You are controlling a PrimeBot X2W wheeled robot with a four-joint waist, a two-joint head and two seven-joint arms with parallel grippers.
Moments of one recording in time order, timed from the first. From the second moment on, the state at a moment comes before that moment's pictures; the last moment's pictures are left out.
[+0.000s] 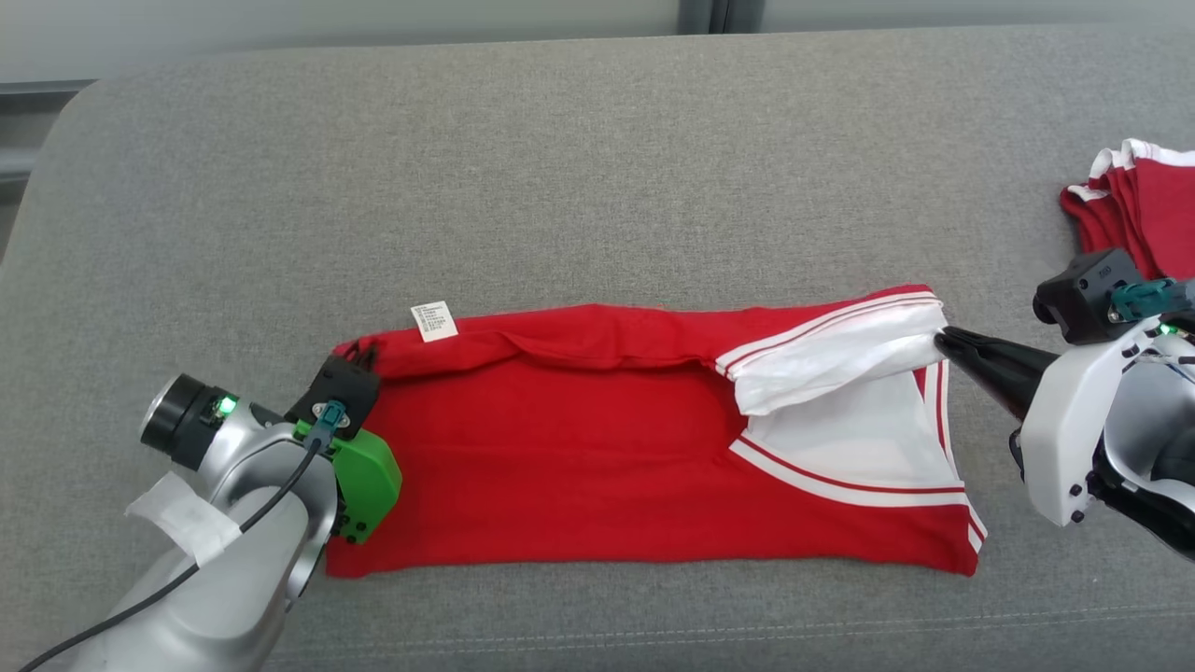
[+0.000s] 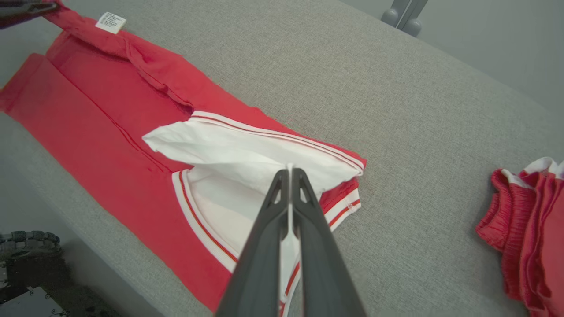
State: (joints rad) left arm -0.64 0.38 -0.85 0.71 -0.33 0.11 -0.13; right arm -0.39 -0.78 0.47 -0.11 0.69 0.13 0.46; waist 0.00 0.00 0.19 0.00
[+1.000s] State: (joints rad) left arm -0.56 0.37 -0.82 0.78 -0.44 0.14 -0.11; right arm -0.15 -0.68 0.40 -0.18 0.74 0.13 0.65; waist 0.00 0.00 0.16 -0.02
